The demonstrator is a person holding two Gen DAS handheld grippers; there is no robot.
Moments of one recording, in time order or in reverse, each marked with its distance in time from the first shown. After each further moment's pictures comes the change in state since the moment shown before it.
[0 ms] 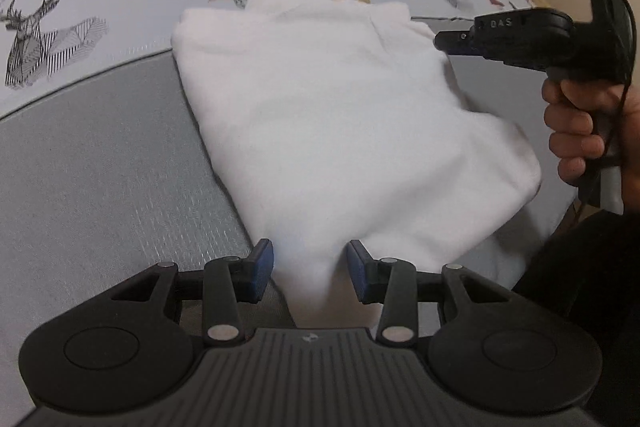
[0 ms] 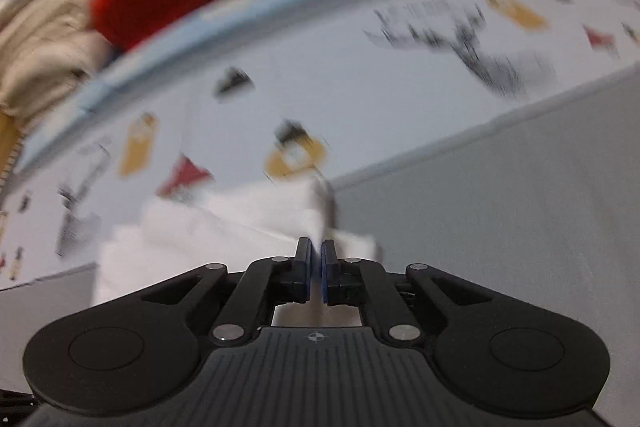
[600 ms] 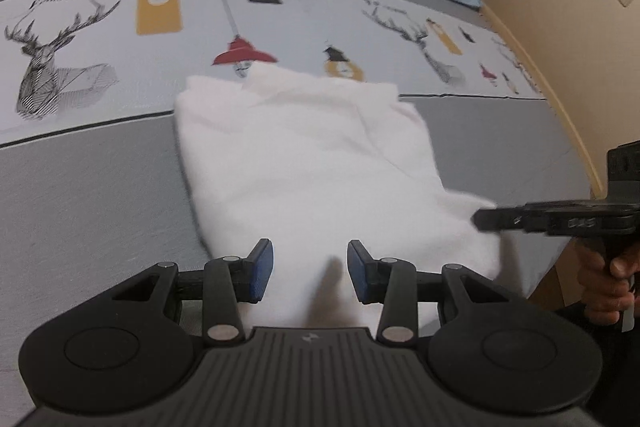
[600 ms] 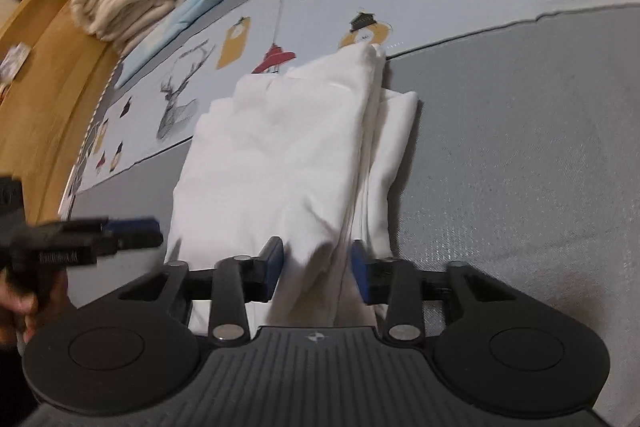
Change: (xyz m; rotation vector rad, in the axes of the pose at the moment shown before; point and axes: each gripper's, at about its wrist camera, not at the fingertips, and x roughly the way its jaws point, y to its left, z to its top) left arm -0.023 -0.014 0.015 -0.090 -0.174 -0.035; right arm -0.061 -0.042 -0.047 -0.100 0.234 0.388
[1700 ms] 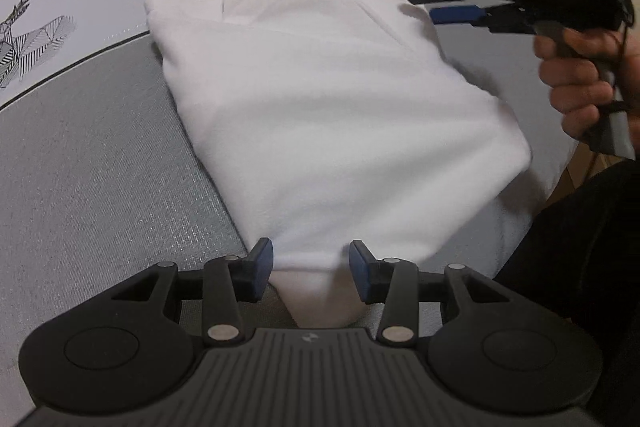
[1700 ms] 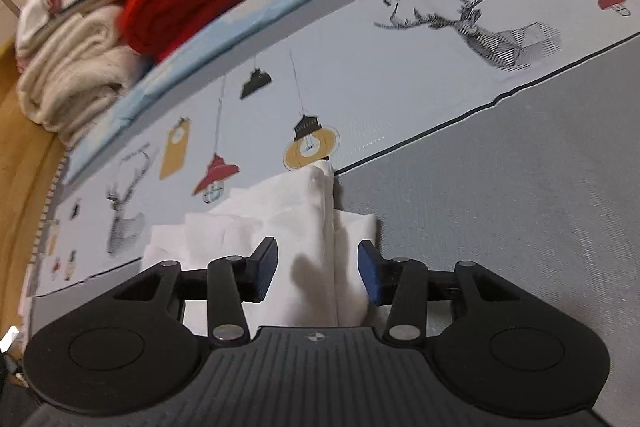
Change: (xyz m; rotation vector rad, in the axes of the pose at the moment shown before) left arm 0.027 -0.008 -0.037 0.177 0.232 0.016; right arm 0.039 -0.004 0.061 0.148 -0.206 -0.213
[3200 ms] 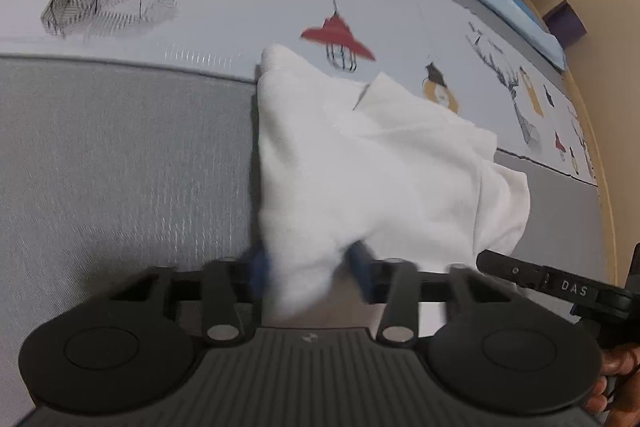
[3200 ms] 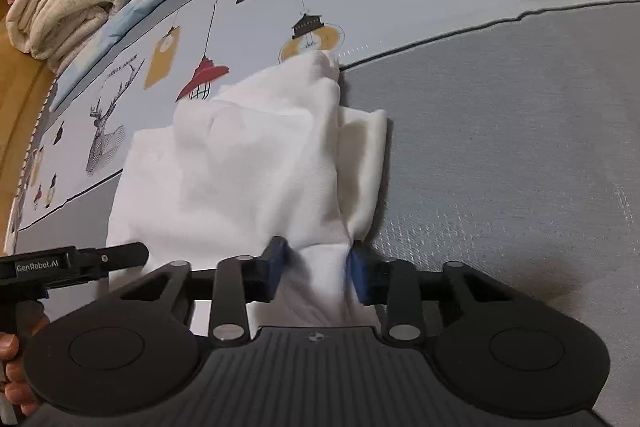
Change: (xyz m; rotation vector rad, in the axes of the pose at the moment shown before) left arm 0.020 0.055 0.063 -0.506 -0.184 0.028; right arm 0.021 0.001 -0.030 -0.065 0.191 -0.015
